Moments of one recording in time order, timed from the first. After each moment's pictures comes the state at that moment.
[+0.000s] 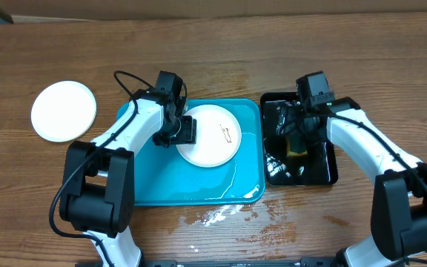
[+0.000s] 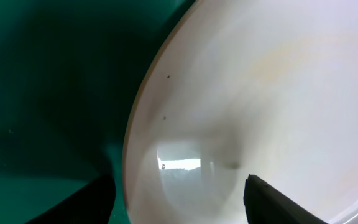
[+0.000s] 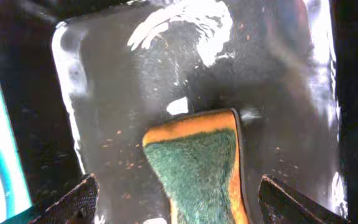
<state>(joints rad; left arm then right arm) -0.23 1.92 1.25 -0.78 0.14 -0.24 0.24 1.75 1.09 -0.61 -0.02 0.41</state>
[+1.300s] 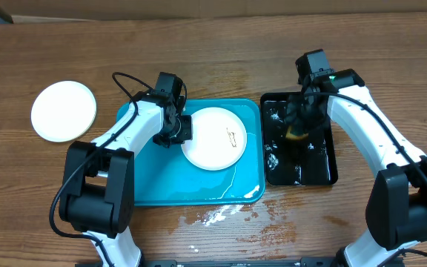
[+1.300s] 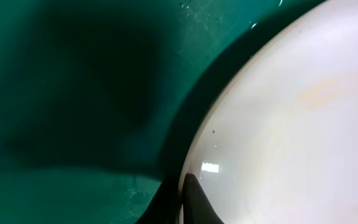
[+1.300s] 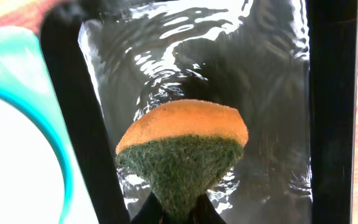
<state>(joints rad) -0.23 1.92 1.22 -0.74 0.12 -0.30 0.24 1.81 1.39 -0.96 -0.03 0.42</state>
